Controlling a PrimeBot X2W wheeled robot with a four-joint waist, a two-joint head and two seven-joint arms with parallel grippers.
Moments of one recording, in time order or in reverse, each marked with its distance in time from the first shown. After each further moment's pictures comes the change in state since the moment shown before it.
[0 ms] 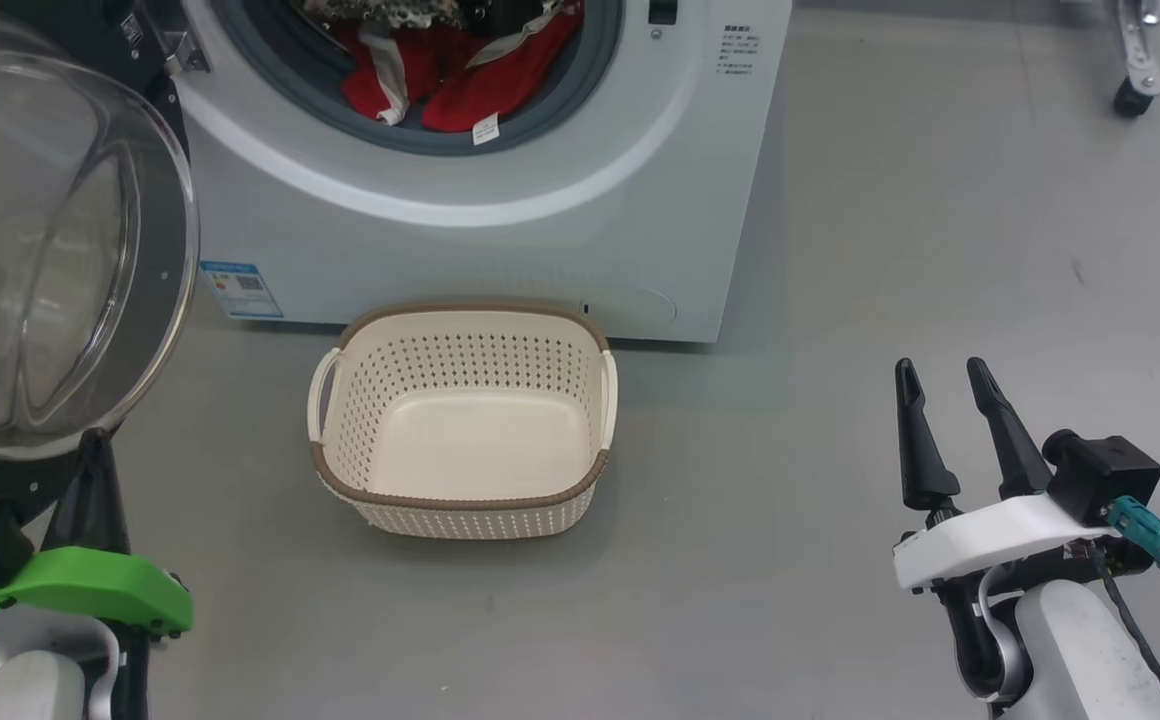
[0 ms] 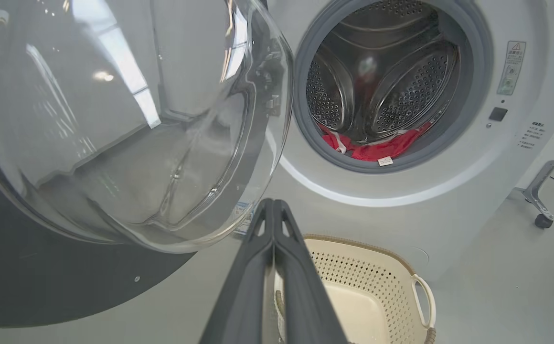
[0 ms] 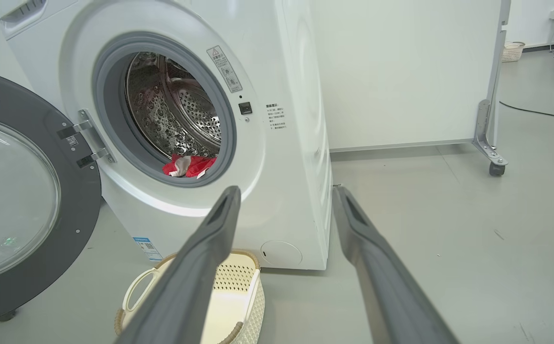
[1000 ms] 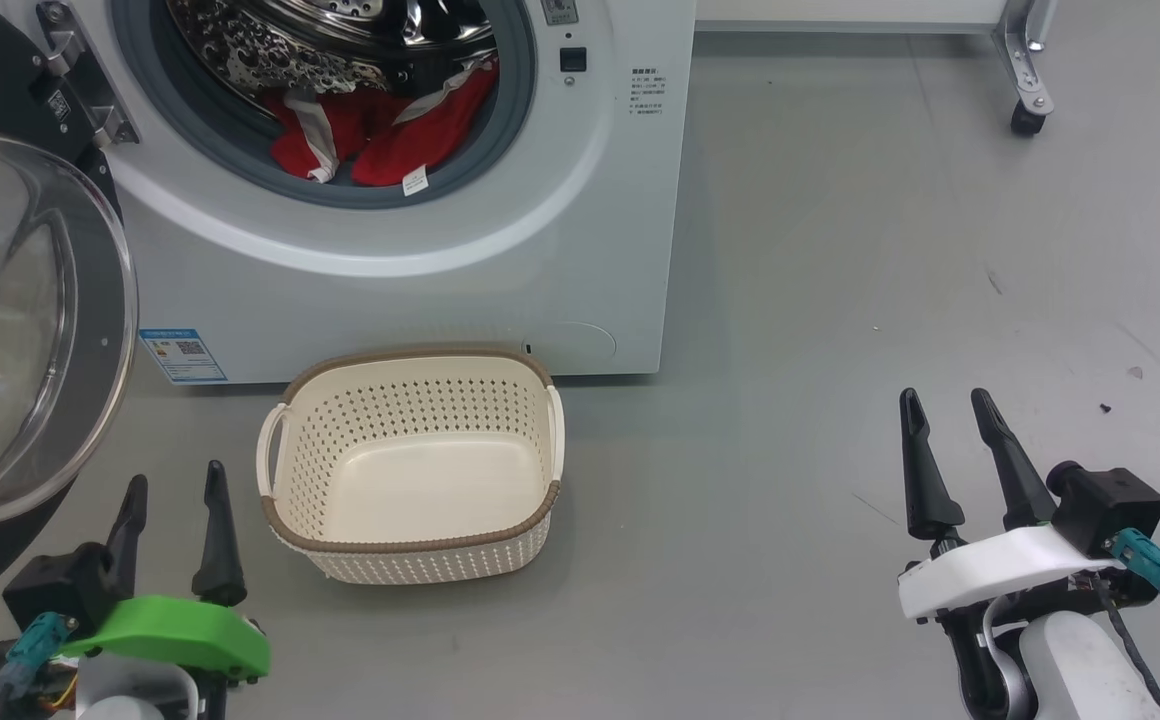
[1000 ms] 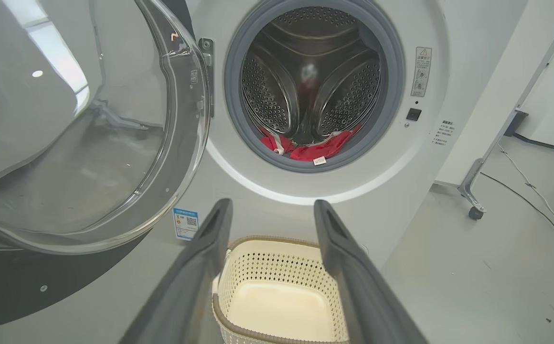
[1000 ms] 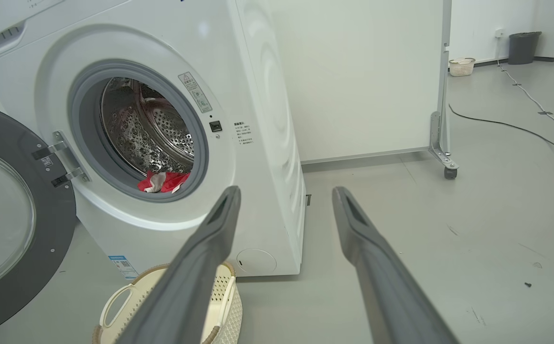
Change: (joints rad) left arm 0.121 -0.083 -0.055 -0.125 0.019 0.001 -0.013; right arm 0.061 0.004 -0.010 -0.029 -0.001 0.000 -0.003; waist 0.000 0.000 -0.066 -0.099
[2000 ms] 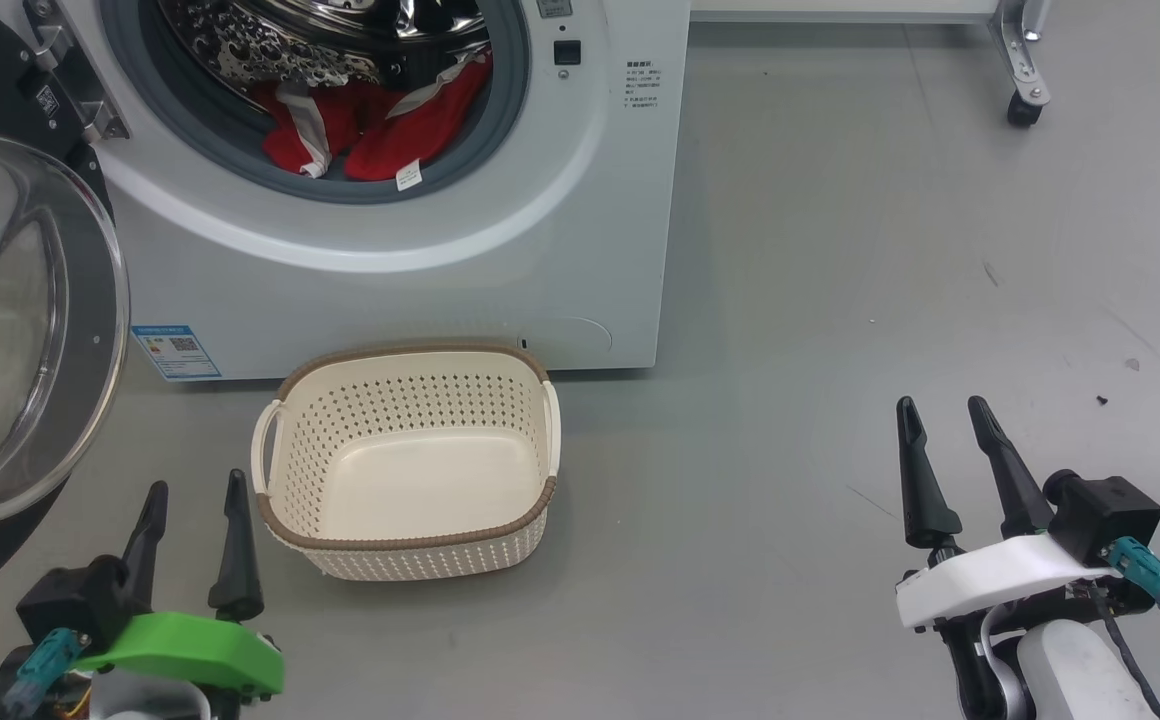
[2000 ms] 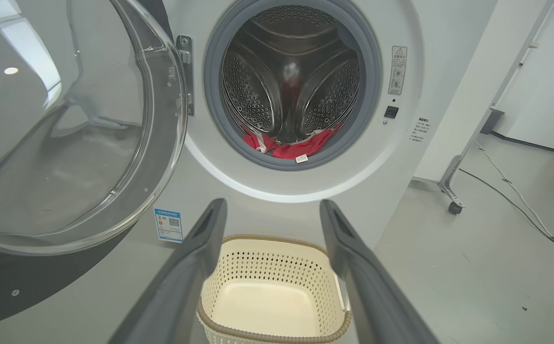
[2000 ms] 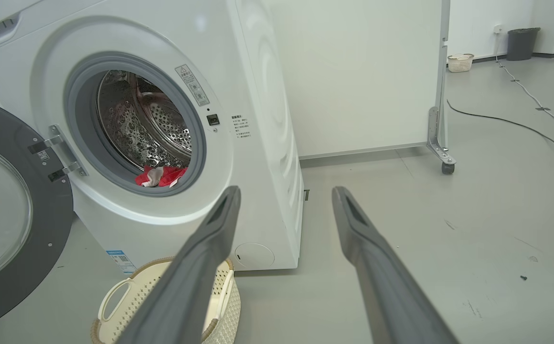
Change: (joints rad) left arm 0.033 0.001 -0.024 -0.057 -0.010 -0.015 0.000; right arm 0.016 0.003 0.001 -0.010 -0.009 0.000 0.000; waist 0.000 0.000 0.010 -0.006
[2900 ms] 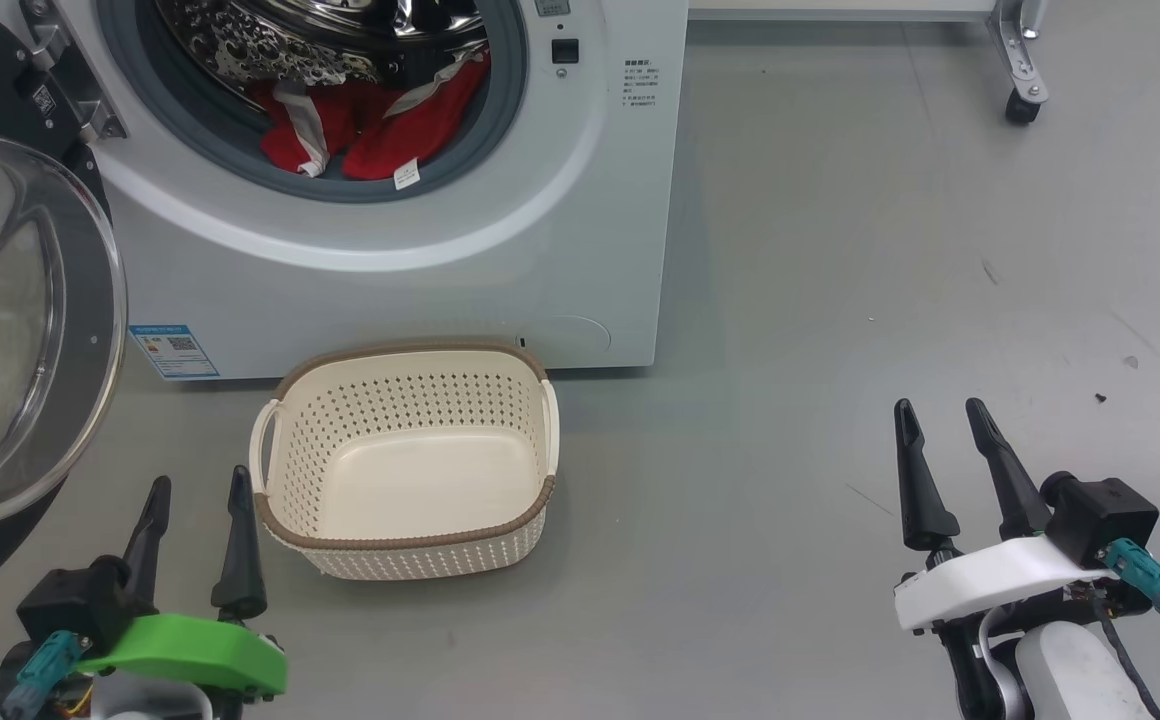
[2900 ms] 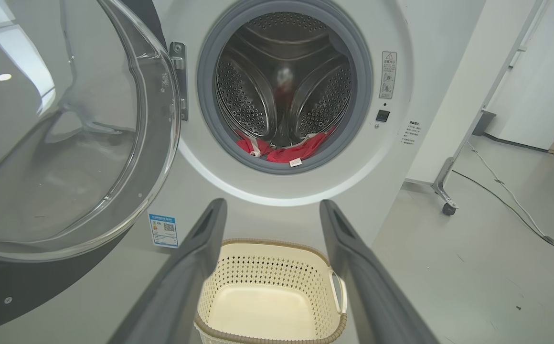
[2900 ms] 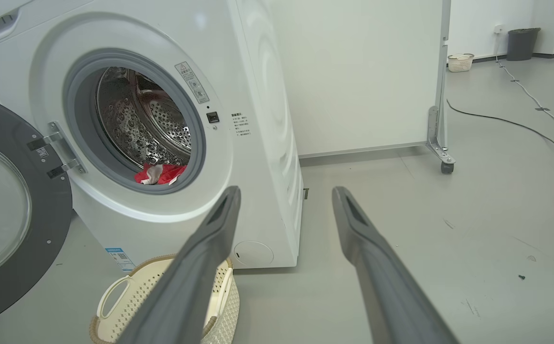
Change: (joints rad) left arm 0.016 0.002 -0.006 -0.030 0.003 -0.004 -0.007; right arm 0.002 0.001 0.002 0.000 -0.007 0.000 0.000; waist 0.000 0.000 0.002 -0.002
